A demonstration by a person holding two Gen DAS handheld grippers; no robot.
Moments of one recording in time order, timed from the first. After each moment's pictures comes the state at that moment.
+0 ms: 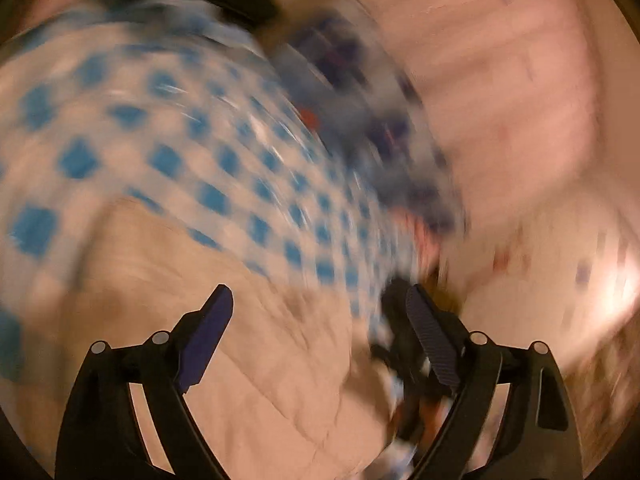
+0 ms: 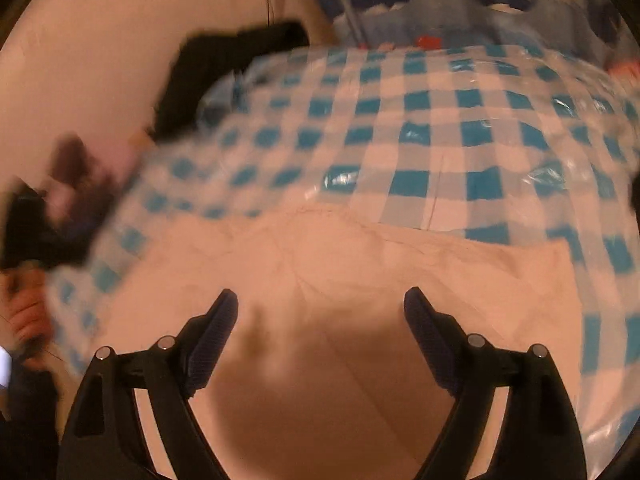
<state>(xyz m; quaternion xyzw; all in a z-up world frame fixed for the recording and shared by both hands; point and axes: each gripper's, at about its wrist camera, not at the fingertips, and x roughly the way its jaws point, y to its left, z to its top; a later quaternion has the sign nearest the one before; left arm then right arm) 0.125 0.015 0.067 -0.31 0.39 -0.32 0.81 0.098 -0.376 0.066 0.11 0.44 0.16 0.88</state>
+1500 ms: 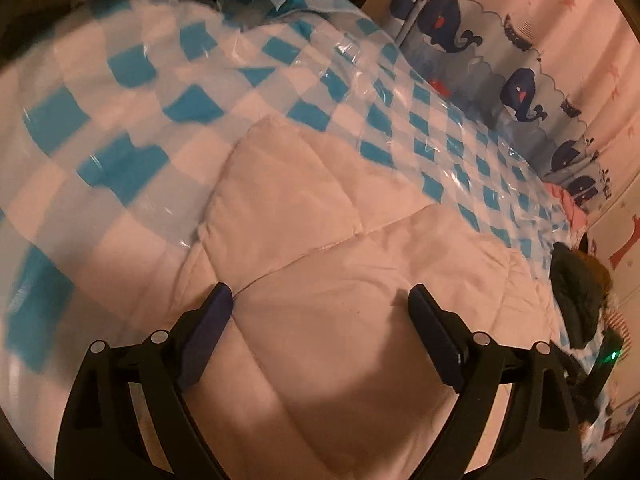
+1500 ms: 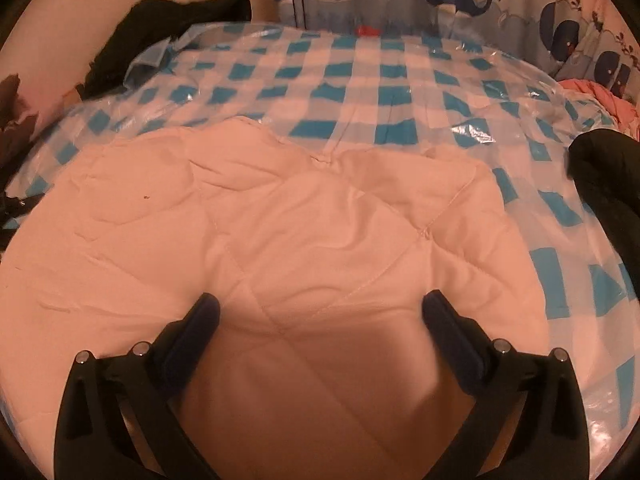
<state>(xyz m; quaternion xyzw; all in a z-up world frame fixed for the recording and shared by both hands) 0.118 0.022 -0.038 -0.19 0.43 -0.08 0.88 0.047 -0.409 -0.003 0.02 0.44 0.03 0.90</state>
